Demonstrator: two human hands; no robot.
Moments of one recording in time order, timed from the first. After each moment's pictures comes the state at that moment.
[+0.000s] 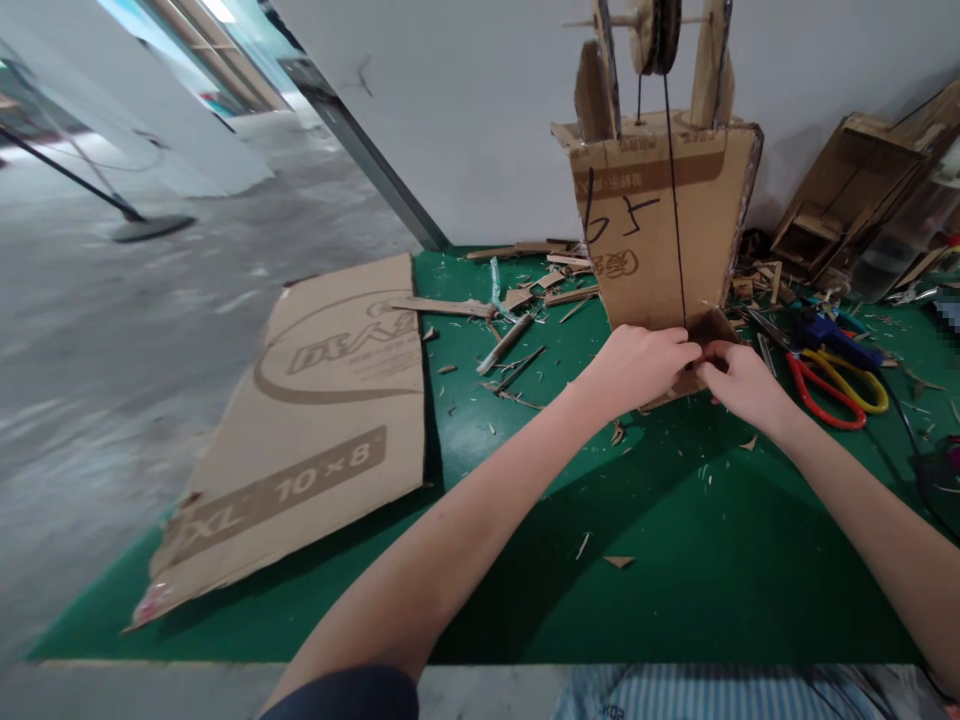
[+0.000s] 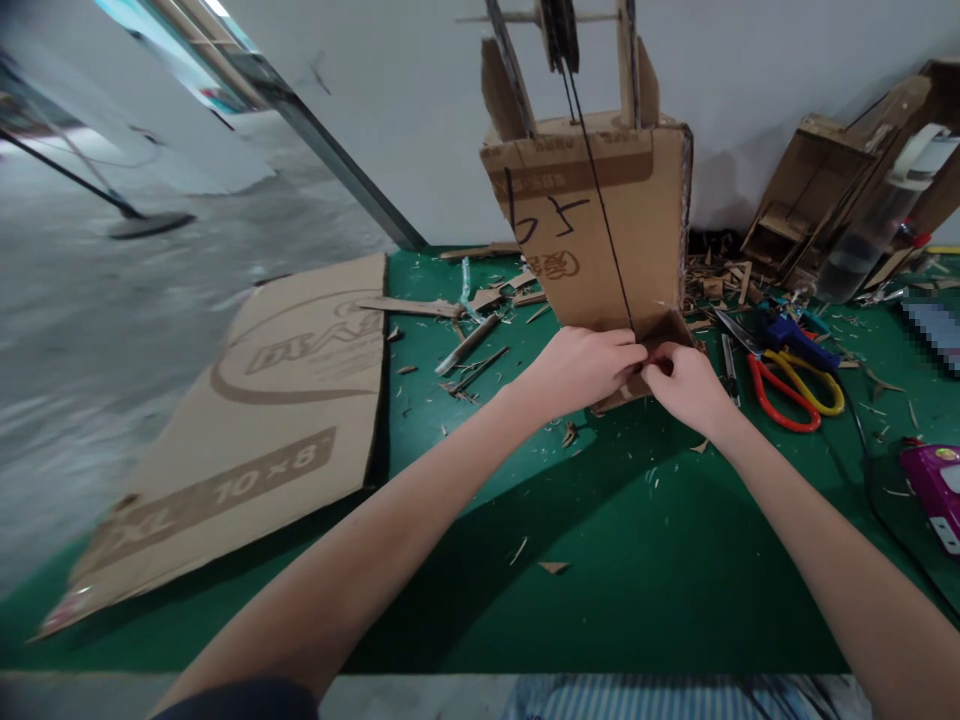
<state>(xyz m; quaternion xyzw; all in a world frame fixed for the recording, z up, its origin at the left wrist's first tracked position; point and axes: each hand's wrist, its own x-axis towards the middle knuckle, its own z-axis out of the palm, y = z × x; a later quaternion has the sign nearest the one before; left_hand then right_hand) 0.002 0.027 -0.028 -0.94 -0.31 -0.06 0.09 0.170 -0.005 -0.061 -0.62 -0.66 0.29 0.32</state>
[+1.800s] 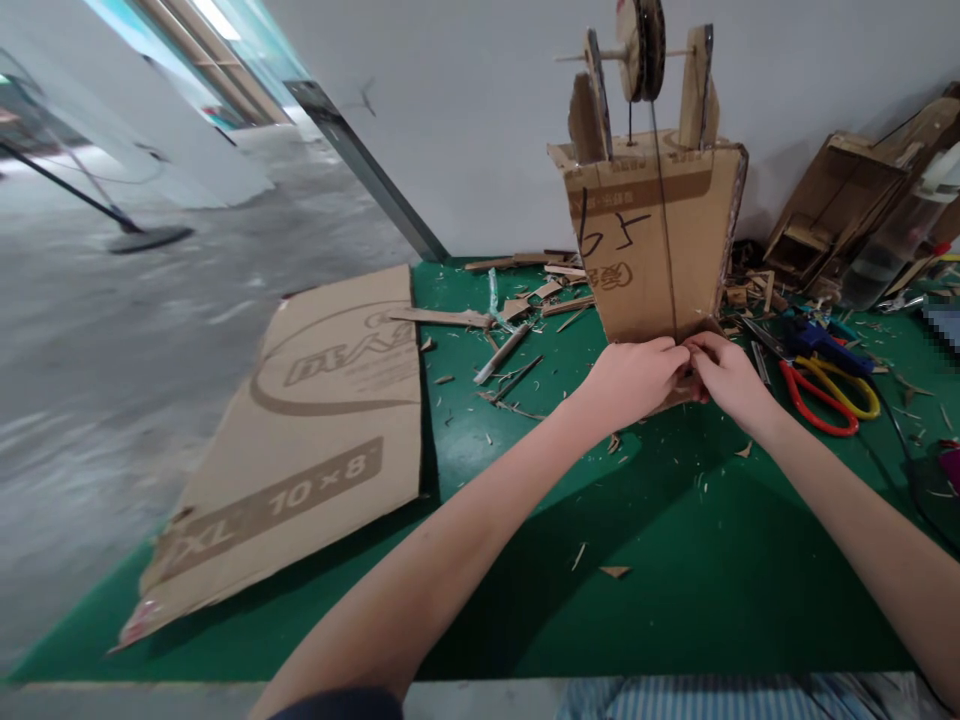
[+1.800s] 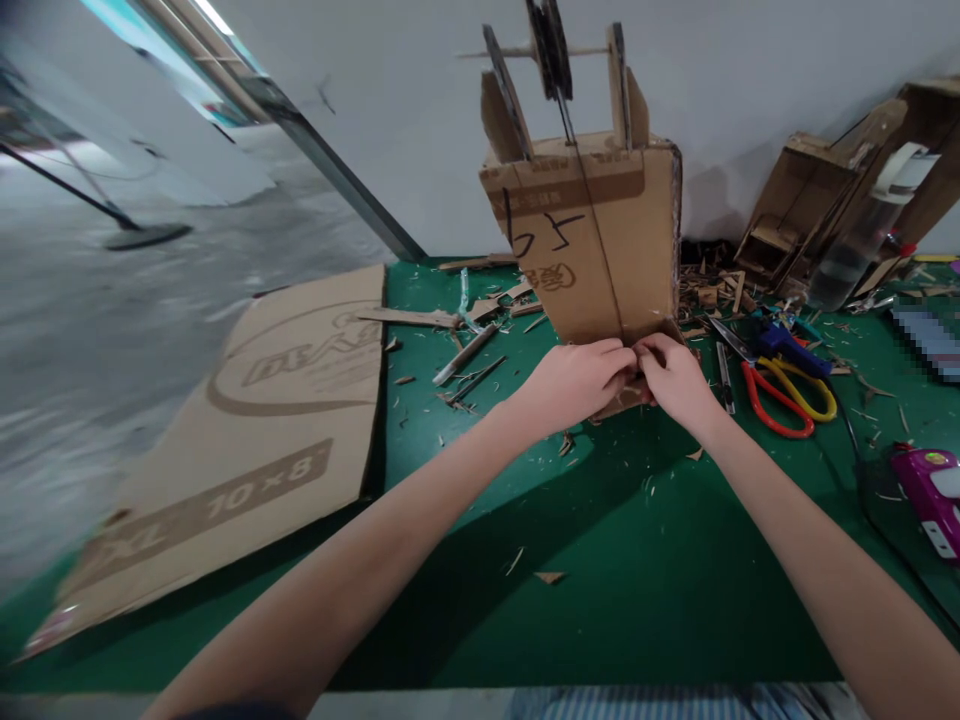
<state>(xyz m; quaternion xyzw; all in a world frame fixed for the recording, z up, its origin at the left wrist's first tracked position) 0.003 0.020 -0.026 -0.92 -0.38 -0.06 0.02 0.164 0.012 -0.071 -0.54 -0.59 0.41 0.44</state>
